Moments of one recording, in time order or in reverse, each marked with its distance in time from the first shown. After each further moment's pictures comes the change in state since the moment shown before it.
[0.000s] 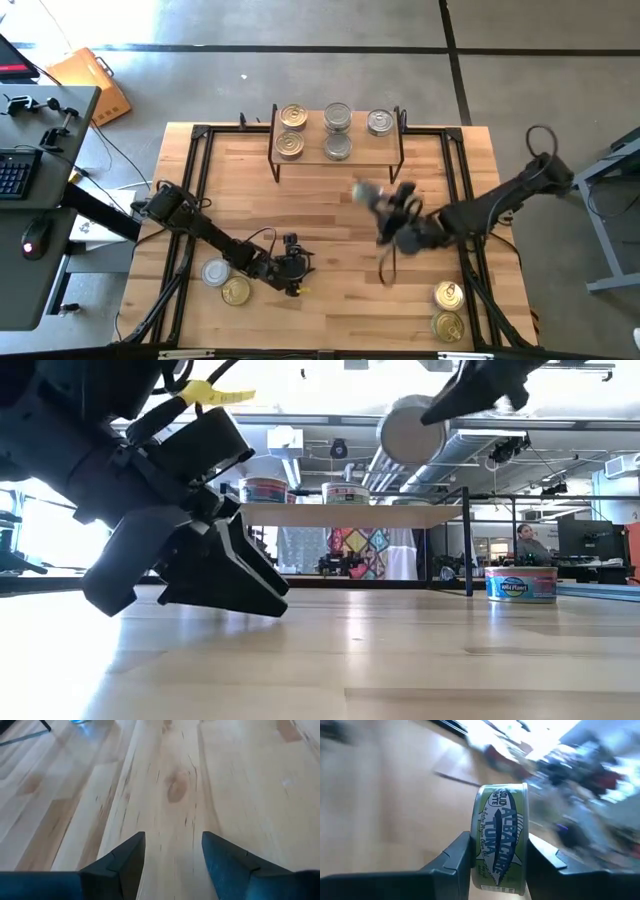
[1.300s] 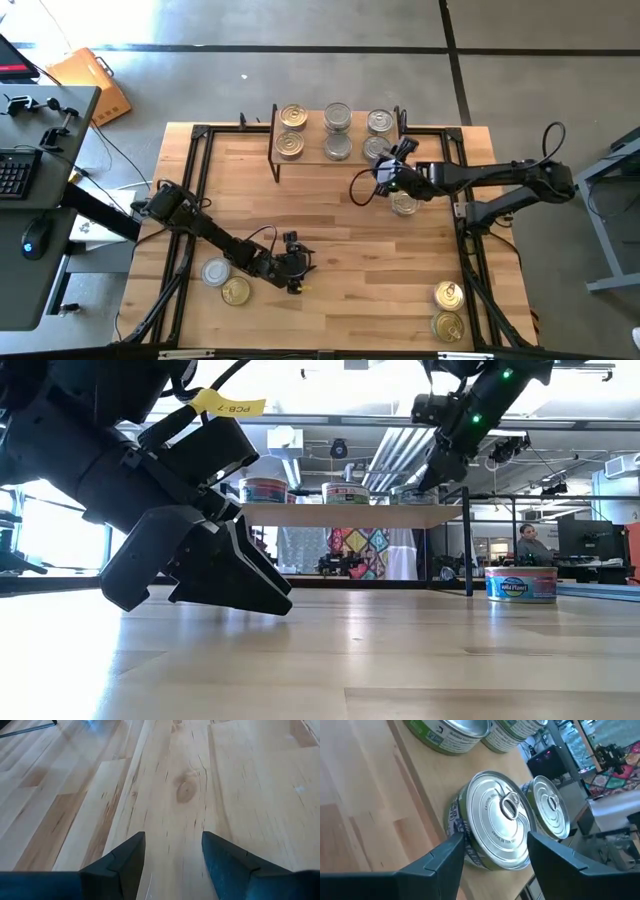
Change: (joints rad) left arm 0.013 0.000 0.001 0.000 -0.002 -0.036; right arm -0.535 0.021 0.000 -0.091 -0.220 -0.055
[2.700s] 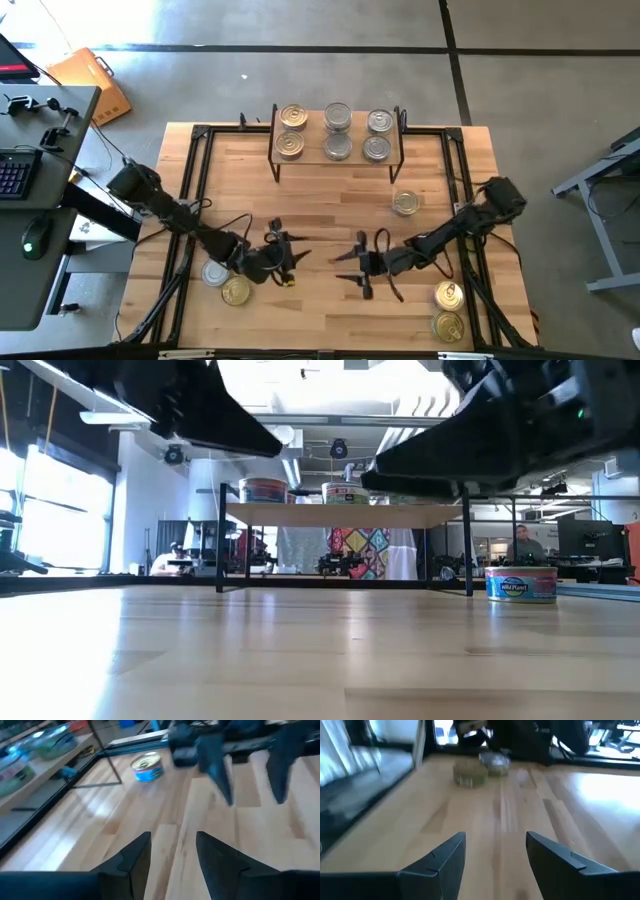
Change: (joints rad) left arm -0.058 -0.347 0.004 -0.190 -0.217 0.035; right arm 0.590 0.497 -0.273 1.341 -0.442 0.217
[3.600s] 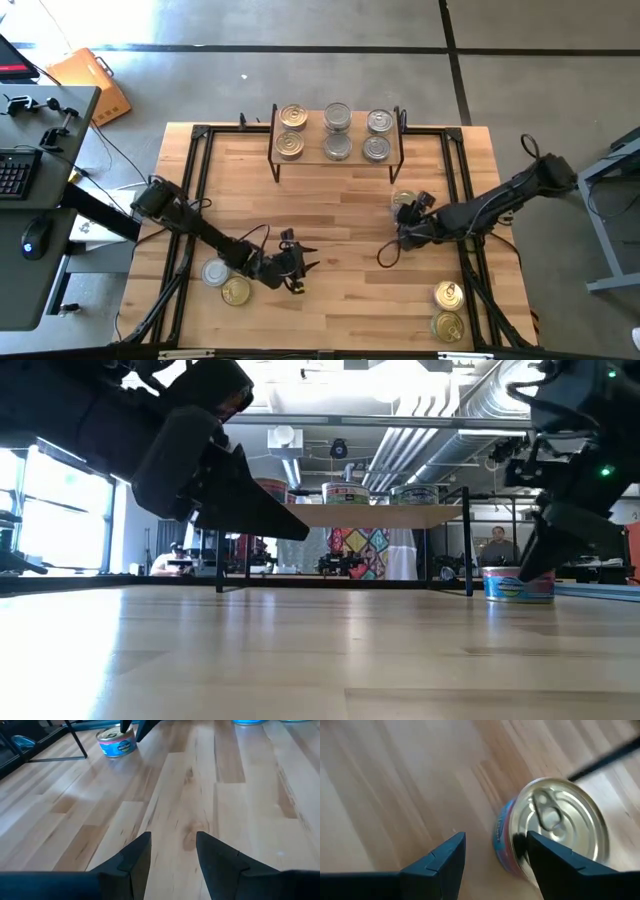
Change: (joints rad) left arm 0.028 0.266 -0.002 0.253 0.109 -0.069; right arm -0.156 -0.541 -0.129 -1.434 0.211 0.629
